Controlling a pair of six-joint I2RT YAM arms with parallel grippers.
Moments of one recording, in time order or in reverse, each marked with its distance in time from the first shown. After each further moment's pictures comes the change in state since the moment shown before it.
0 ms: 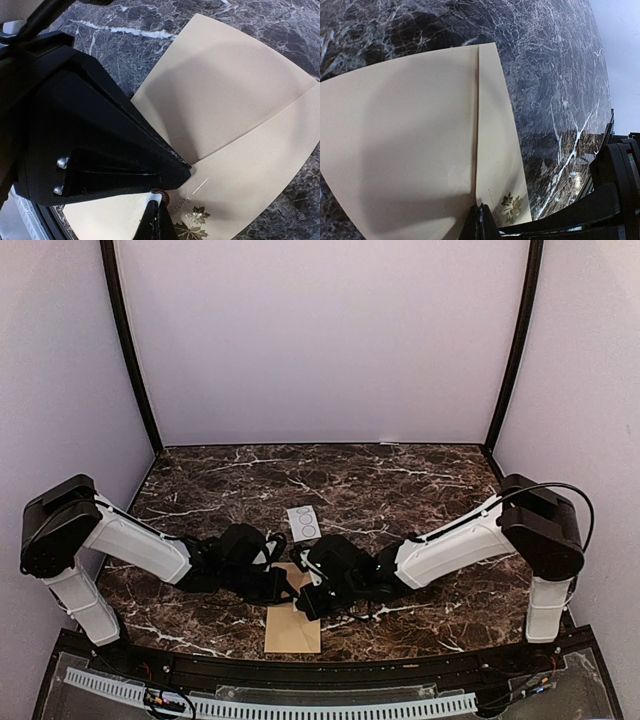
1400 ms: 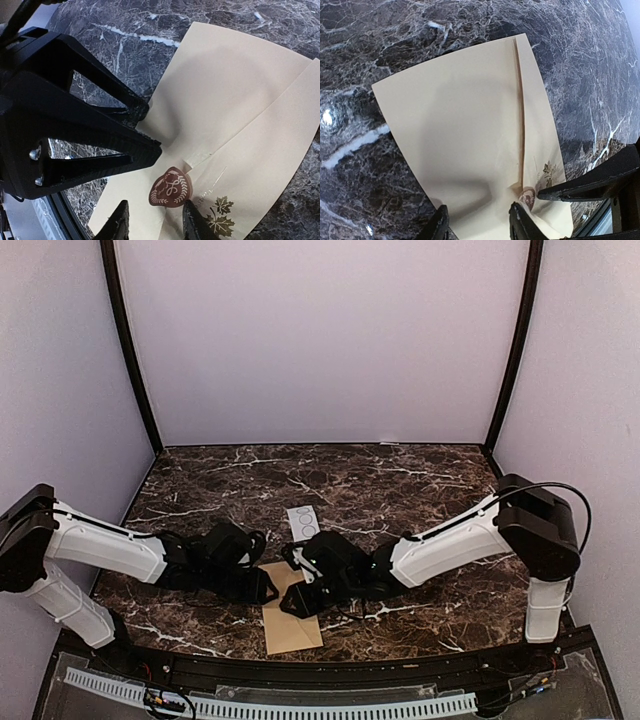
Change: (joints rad) left arm -0.007 -0.202 -0.027 -0.296 -0.210 0.020; right arm 0.003 0.026 0.043 0.030 -0.057 0.016
